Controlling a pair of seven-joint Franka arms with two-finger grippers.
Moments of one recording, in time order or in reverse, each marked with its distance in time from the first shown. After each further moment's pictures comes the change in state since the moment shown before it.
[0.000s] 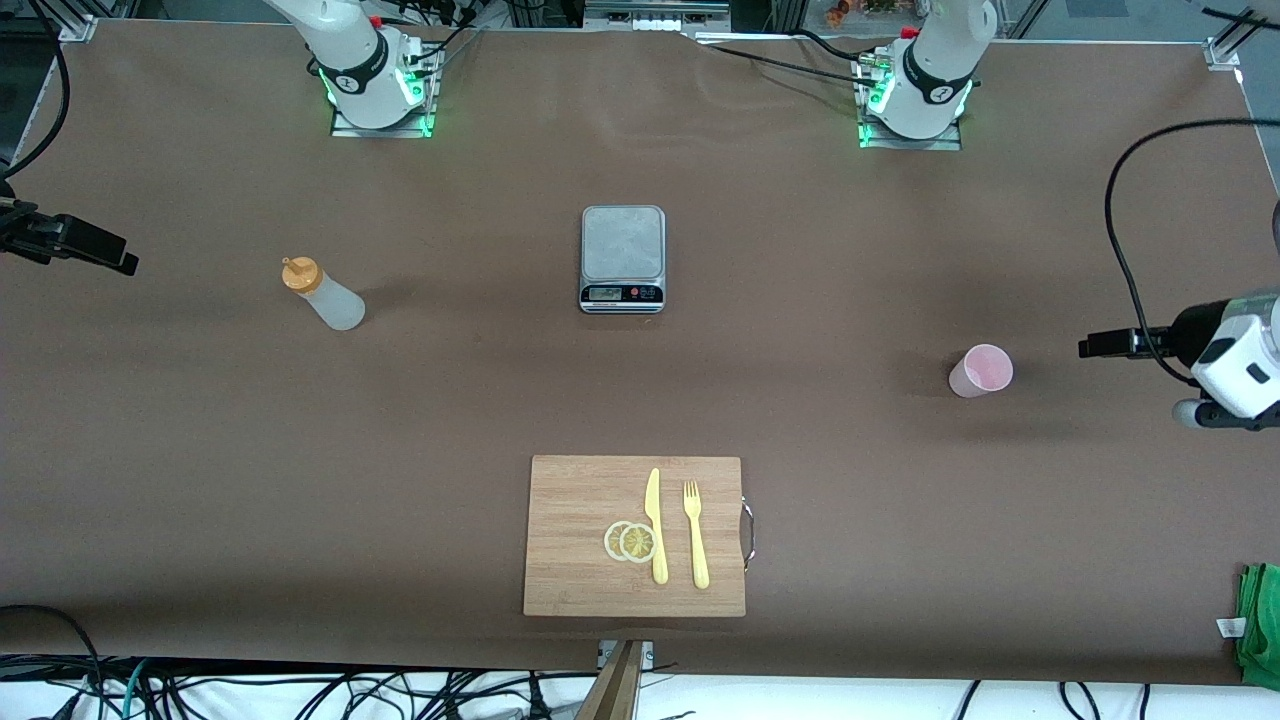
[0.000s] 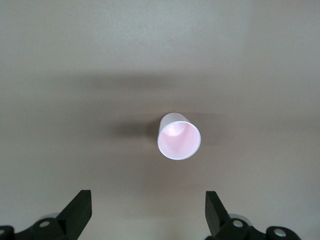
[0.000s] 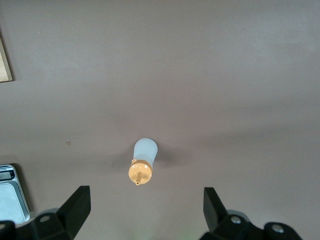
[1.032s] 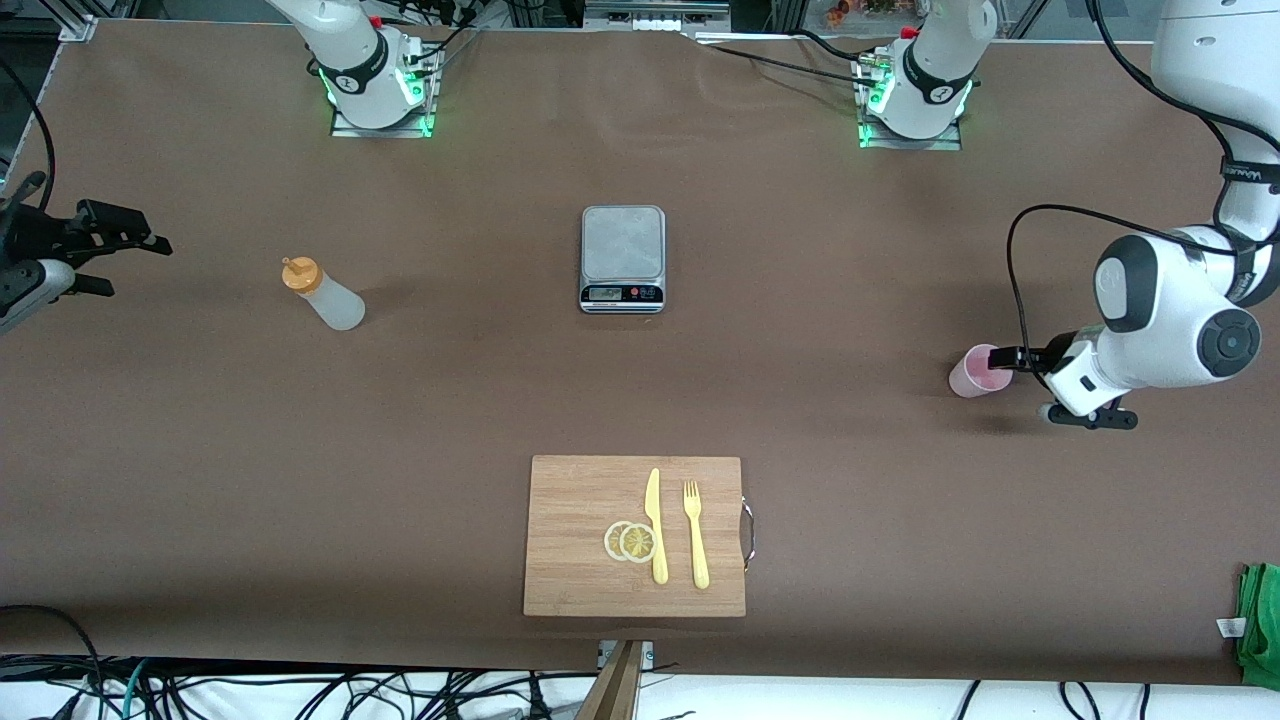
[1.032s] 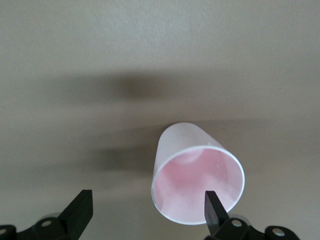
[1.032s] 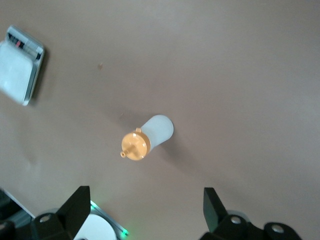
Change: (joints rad) left arm -0.029 -0.010 -0.007 -0.488 0.019 0.514 0.033; right arm -0.133 0.045 -0.015 -0.161 0.187 -0.001 -0.891
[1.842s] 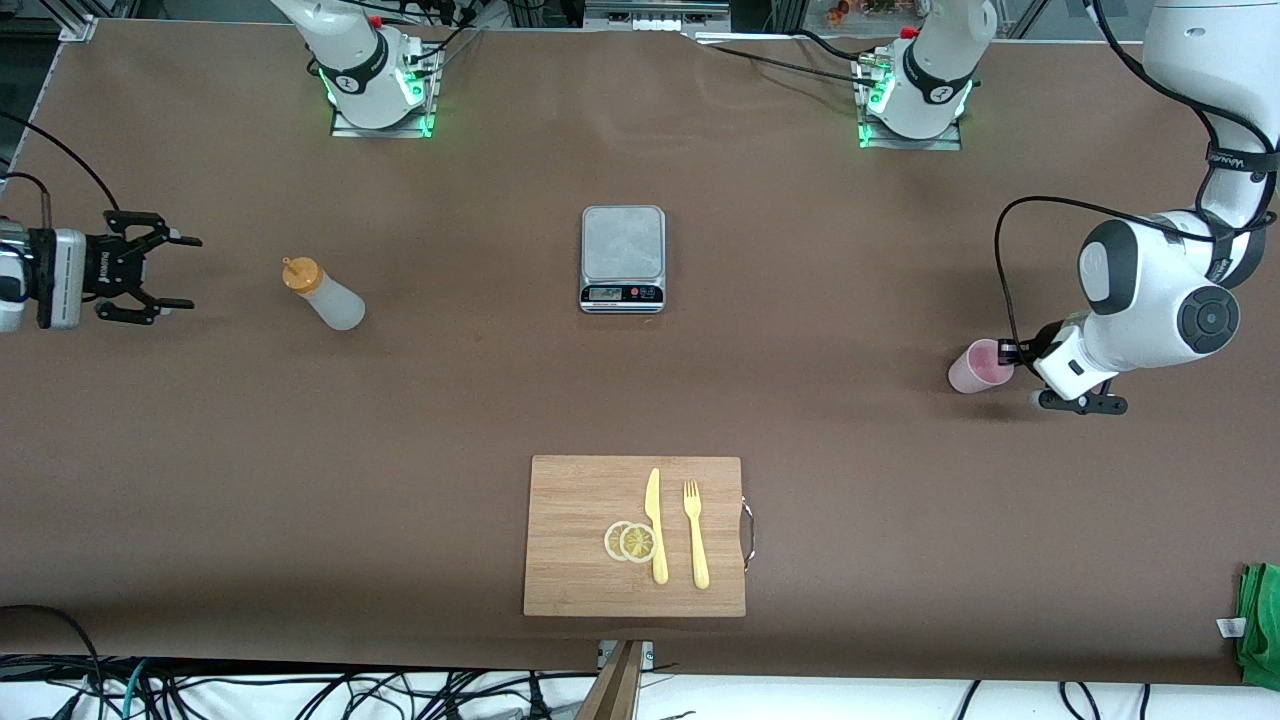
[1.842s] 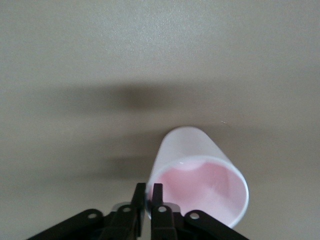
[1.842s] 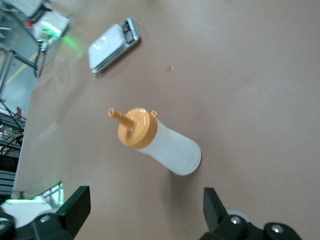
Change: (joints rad) left arm -0.001 -0.026 0.000 -0.074 0.000 0.087 -0.011; right arm -0.250 0.204 -0.034 -0.242 0.380 0.035 -1.018
